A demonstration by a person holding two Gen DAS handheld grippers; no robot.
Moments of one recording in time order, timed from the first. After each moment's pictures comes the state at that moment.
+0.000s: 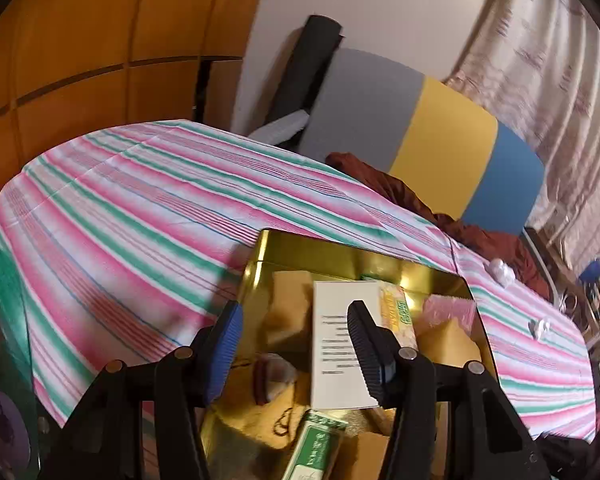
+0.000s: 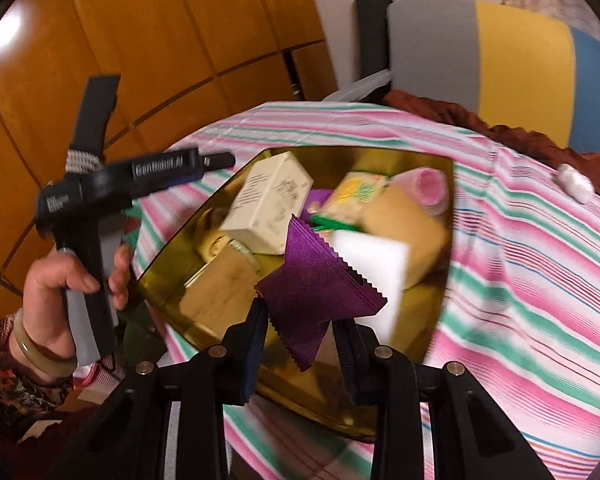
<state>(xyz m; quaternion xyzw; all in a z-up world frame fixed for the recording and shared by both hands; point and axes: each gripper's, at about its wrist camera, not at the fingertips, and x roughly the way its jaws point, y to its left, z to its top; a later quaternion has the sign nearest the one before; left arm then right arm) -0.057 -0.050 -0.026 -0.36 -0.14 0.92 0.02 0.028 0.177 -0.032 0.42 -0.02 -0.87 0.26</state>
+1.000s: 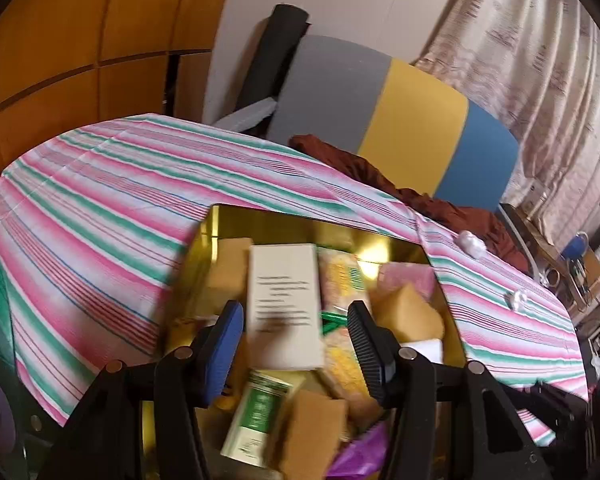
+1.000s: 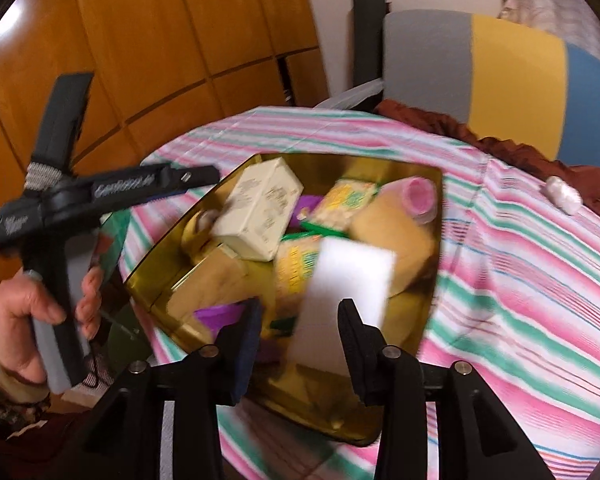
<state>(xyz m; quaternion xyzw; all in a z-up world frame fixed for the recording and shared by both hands) -0.034 -0.006 -0.019 -0.38 -0.11 0.92 0.07 0.029 0.196 -0.025 0.39 -0.01 -0.89 0.22</state>
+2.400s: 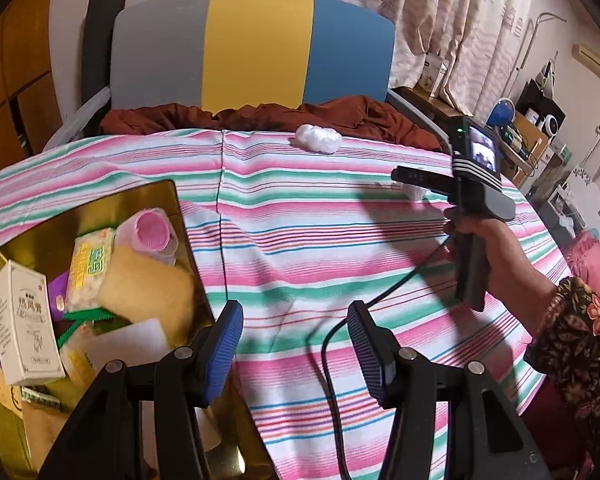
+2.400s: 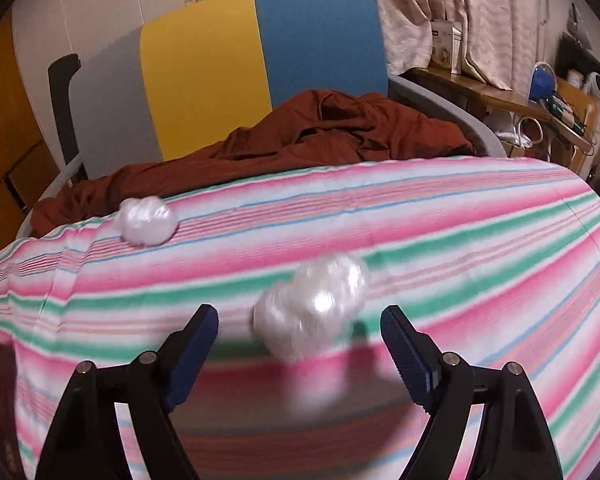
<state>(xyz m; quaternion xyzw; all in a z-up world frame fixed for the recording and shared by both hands) -0.030 0.217 -0.028 -0.44 0.04 0.86 0.25 -0.118 0.550 -0.093 0.38 -0.13 -0.90 -0.18</state>
